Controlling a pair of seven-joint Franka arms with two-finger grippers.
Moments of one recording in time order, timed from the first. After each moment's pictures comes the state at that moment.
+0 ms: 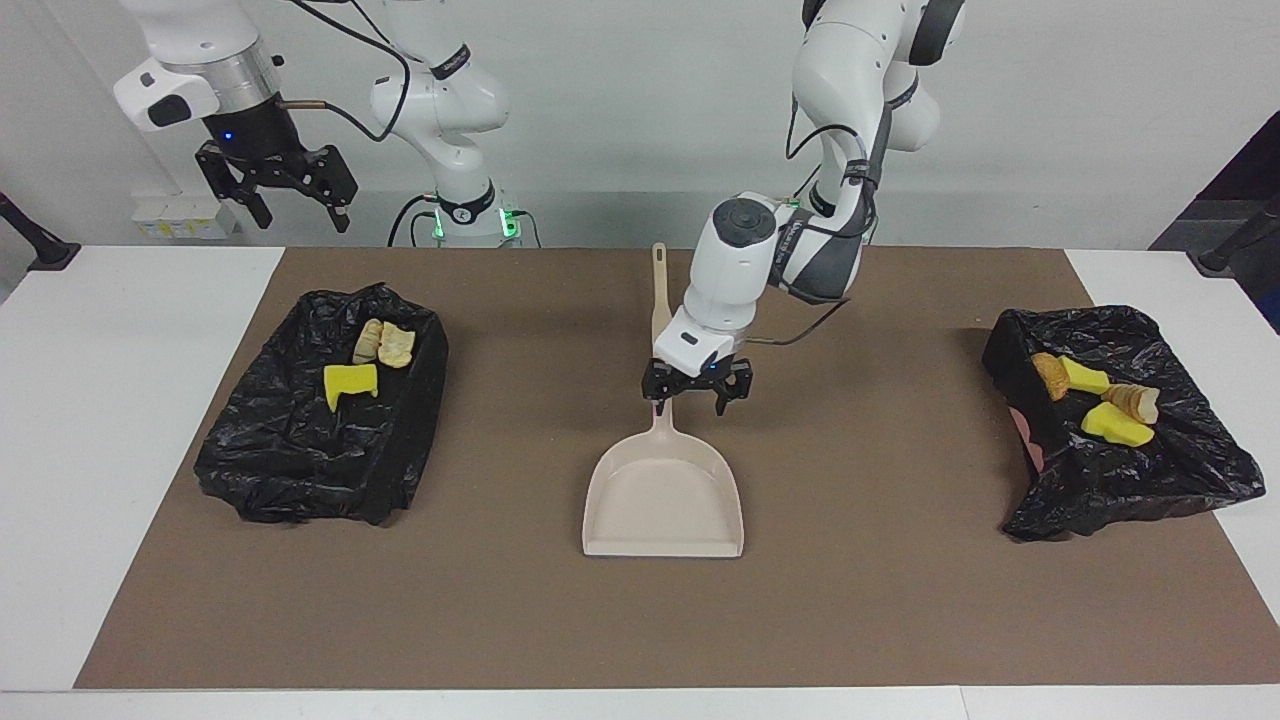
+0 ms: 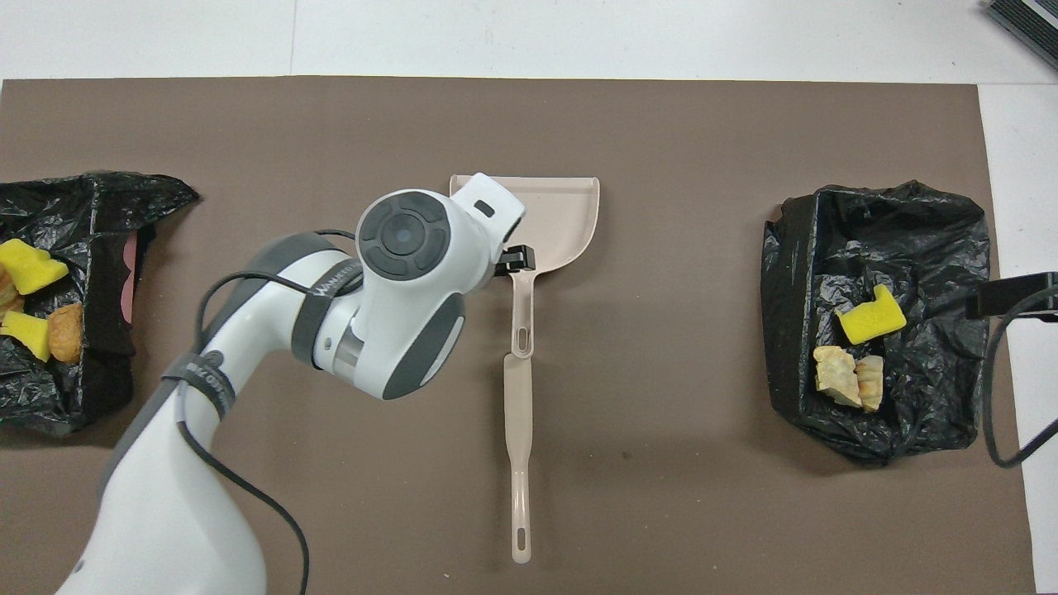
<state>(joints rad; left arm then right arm) -0.61 0.35 0.04 -1.70 -0.05 2.22 -0.59 0.05 -0.13 -0.10 -1.63 -0.02 1.54 0.03</state>
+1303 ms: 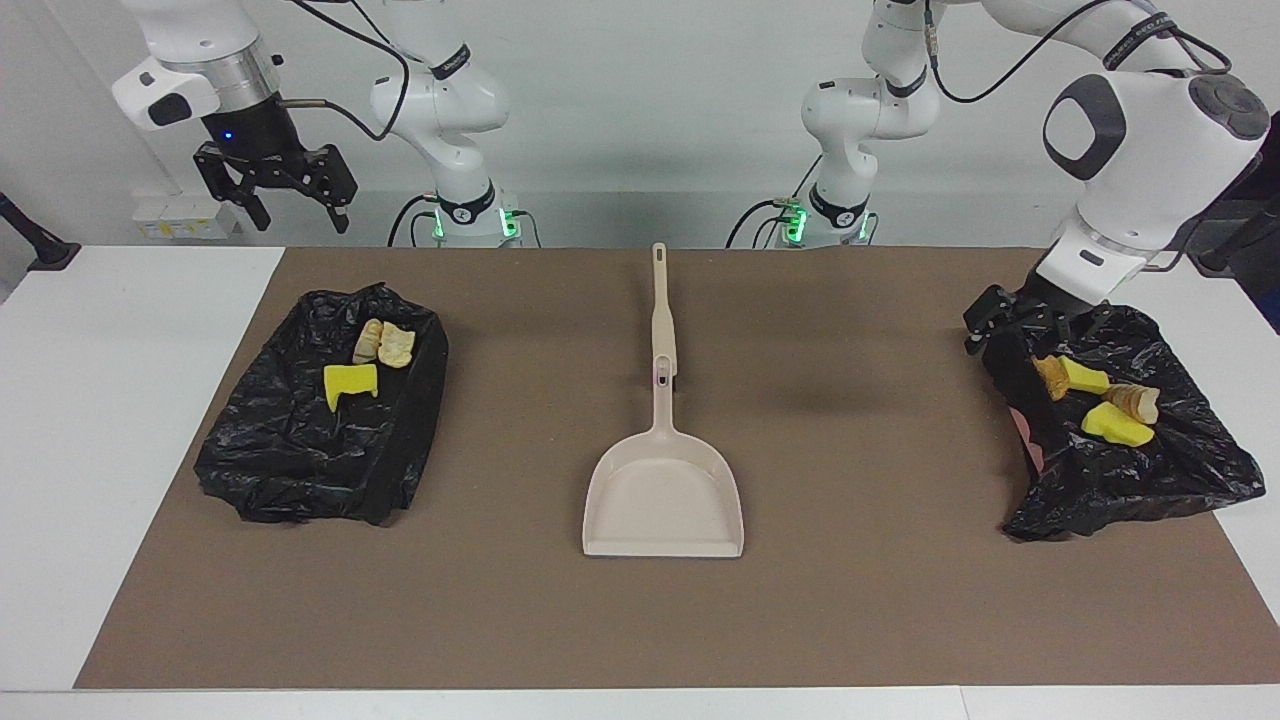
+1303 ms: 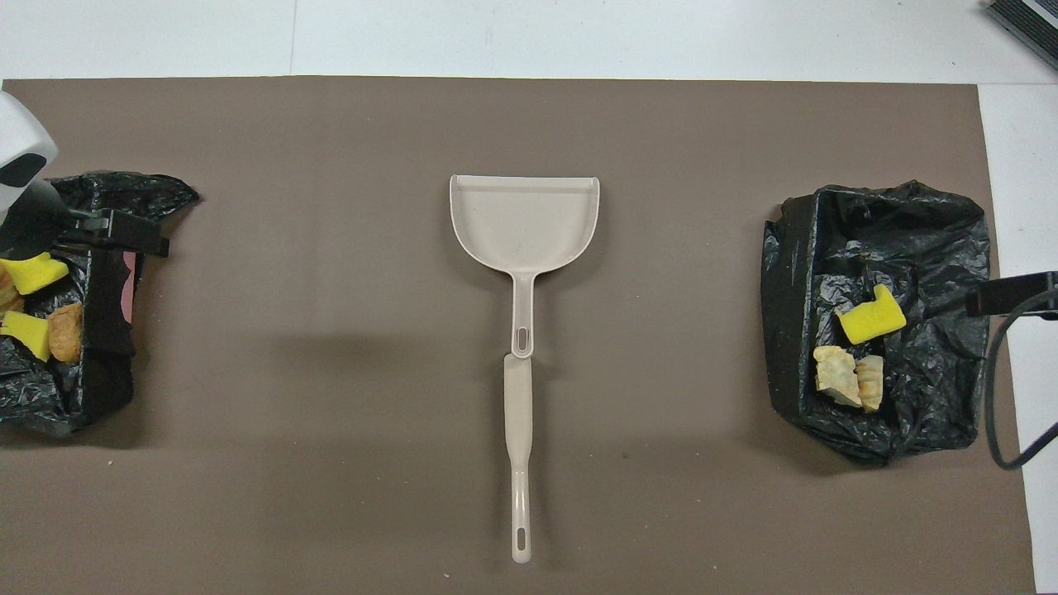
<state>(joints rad) -0.07 0.07 0.06 -1.65 -0.09 1.75 0.11 0.05 -0.13 -0.10 -1.63 -0.02 1.54 0.00</state>
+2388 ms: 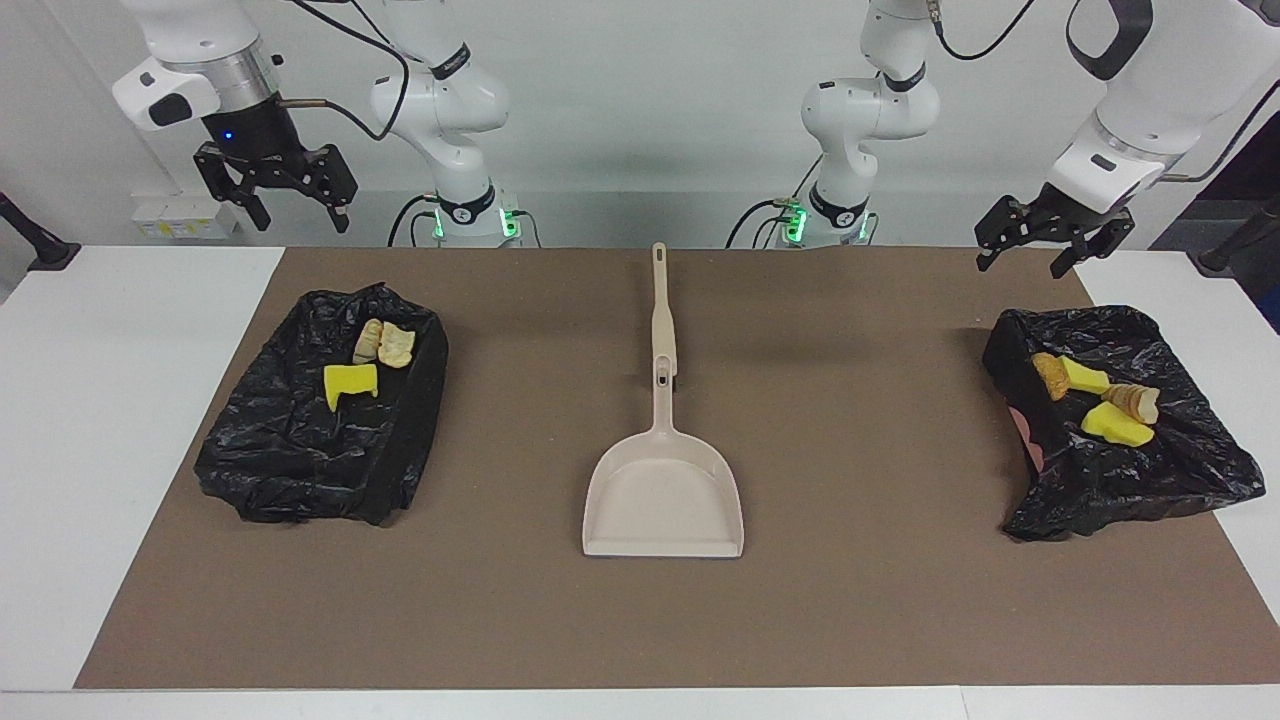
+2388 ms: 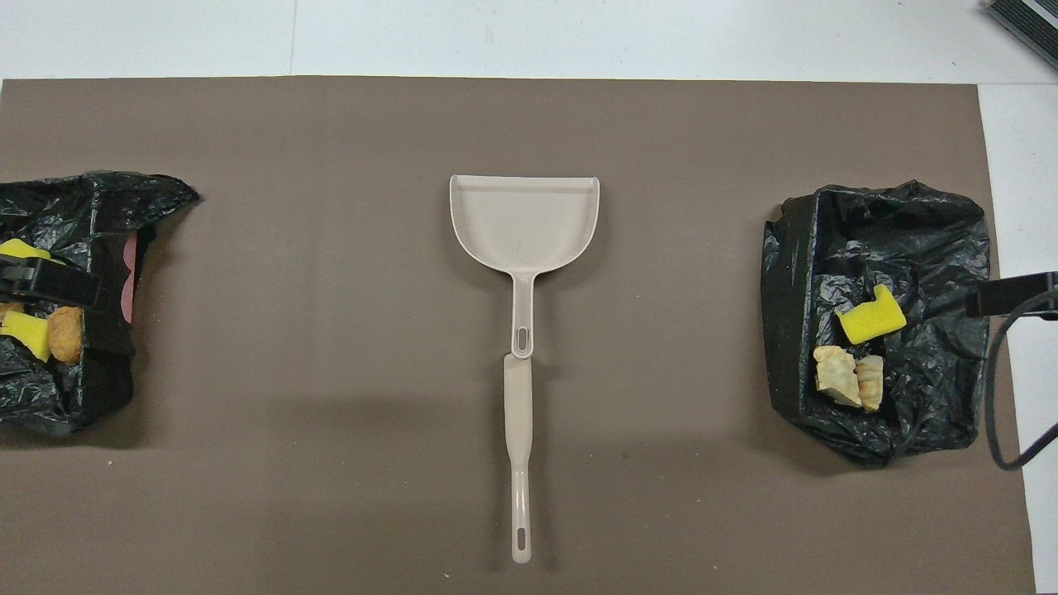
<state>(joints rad) -0.07 -0.02 0.05 -1.57 -0.02 1.50 0.15 0.05 -0.13 -0.10 -1.63 -0.02 1.54 0.00</state>
